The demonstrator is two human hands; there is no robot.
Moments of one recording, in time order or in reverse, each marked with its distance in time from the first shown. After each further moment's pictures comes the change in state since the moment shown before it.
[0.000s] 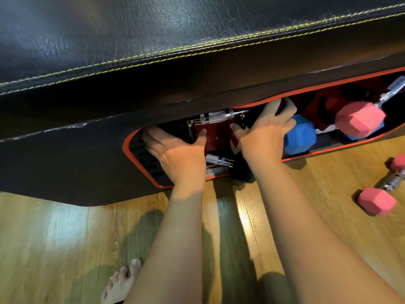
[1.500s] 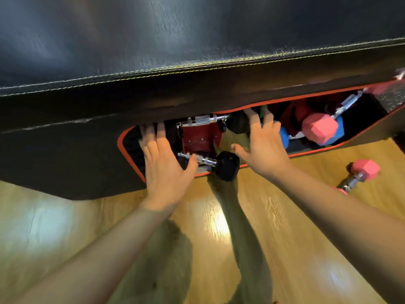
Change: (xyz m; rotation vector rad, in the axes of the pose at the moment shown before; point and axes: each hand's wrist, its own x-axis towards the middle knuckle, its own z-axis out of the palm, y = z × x) left_hand -0.052 -0.018 -0.065 0.034 -0.091 0.642; right_hand 0.006 0.056 -0.057 -0.262 -0.215 -0.504
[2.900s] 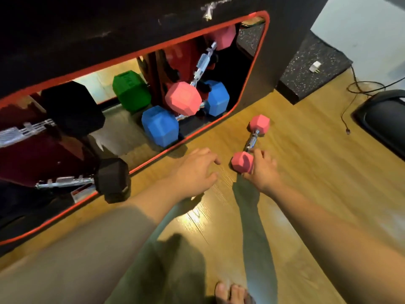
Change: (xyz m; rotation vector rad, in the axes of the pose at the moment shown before) left_hand -0.062 0.197 0.213 -0.011 -0.920 0.819; right_hand -0.156 0.305 0.073 0.161 -0.256 0.714
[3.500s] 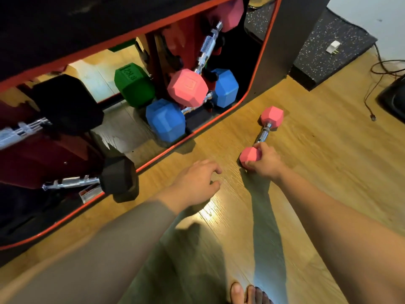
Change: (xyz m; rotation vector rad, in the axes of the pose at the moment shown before) left_hand -0.004 -0.027 0.037 -0.040 -0.108 -0.098; right_hand 0.037 0.004 0.030 0.280 -0.080 0.081
